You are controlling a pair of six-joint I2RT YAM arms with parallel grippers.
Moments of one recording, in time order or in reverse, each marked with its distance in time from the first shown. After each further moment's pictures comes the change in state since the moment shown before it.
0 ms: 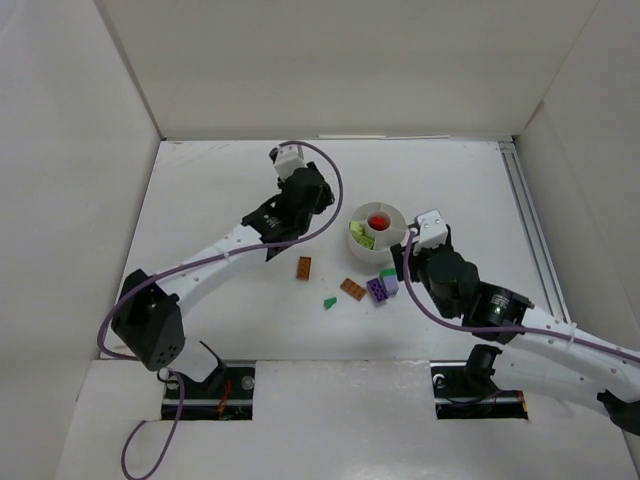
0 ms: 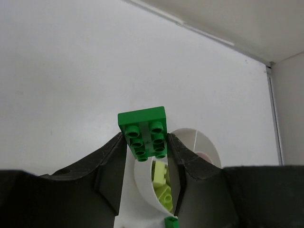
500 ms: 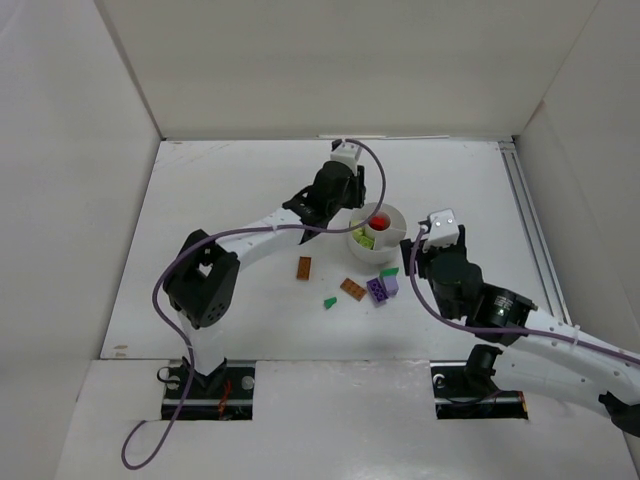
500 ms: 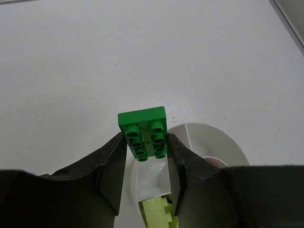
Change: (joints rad) left arm 0.003 0.340 0.153 0.310 0.305 0.502; right arm 0.000 -0.026 -0.006 -0.002 0.163 0.000
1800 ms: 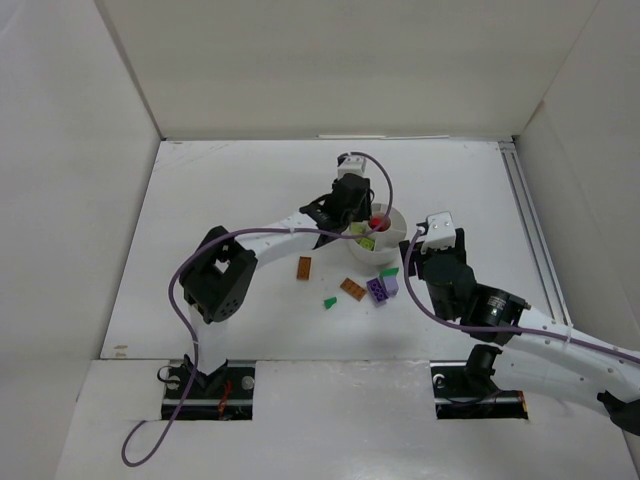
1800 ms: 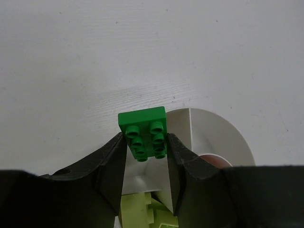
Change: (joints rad) left arm -0.063 0.097 0.043 -0.110 -0.099 -0.186; right arm 0.000 0.022 -0.031 0.000 0.060 0.027
